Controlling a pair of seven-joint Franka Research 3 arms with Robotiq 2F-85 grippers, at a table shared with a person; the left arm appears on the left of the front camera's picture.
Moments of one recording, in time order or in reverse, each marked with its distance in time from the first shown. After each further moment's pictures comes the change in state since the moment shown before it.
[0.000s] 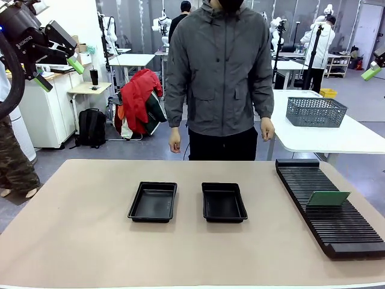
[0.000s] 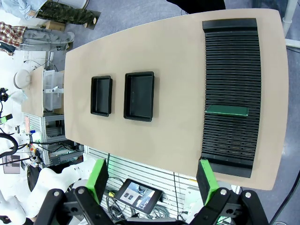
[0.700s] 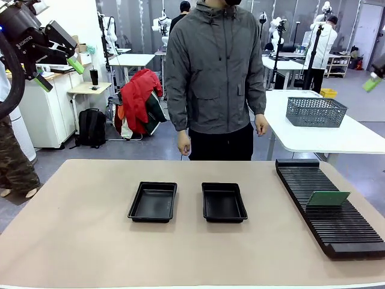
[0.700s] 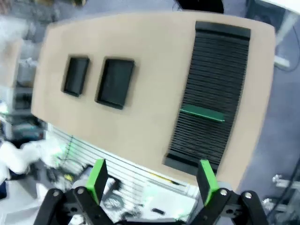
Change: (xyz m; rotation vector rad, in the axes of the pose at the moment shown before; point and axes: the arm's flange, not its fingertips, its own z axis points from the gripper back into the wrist) left arm 0.000 0.000 0.000 0.000 0.000 0.000; right arm 0.000 0.004 -0.014 -0.160 0.074 0.276
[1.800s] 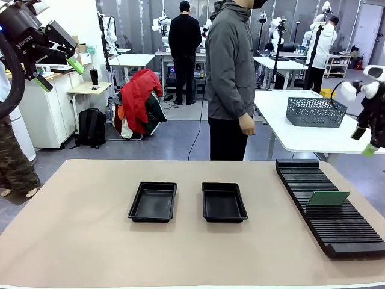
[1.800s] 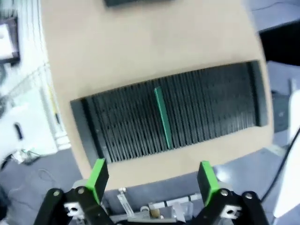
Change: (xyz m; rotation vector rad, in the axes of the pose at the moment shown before) left arm 0.000 0.000 0.000 0.000 0.000 0.000; right arm -0.015 -0.023 -0.133 -0.114 0.267 1.149
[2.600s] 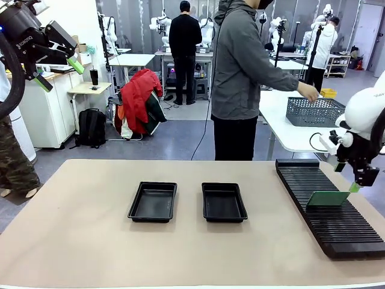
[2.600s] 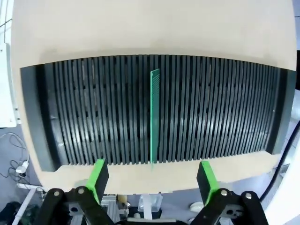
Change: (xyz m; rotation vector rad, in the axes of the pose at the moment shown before) left arm 0.000 0.000 0.000 0.000 0.000 0.000; right arm -0.009 -0.020 -0.127 -0.025 0.112 0.205
